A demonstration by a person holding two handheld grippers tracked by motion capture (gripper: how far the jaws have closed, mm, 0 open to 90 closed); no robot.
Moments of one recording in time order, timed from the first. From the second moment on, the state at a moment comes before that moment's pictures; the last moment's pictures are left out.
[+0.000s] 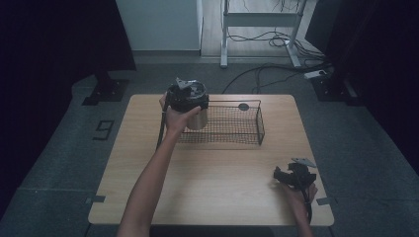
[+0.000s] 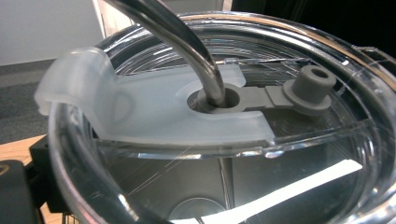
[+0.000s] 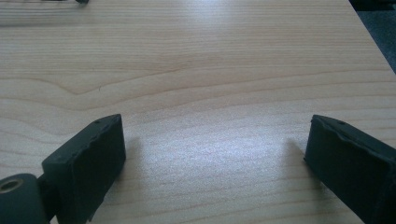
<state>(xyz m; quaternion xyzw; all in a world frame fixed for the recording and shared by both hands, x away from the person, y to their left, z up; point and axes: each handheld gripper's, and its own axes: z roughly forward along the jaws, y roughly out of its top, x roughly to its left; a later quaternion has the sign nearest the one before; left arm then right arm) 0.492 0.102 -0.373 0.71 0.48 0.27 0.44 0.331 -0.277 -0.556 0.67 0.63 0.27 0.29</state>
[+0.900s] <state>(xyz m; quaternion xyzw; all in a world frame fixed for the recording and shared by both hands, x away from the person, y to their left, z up) 0.513 0.097 -0.422 0.71 0.51 0.26 0.41 0.331 -0.277 -0.556 0.67 0.63 0.27 0.29</state>
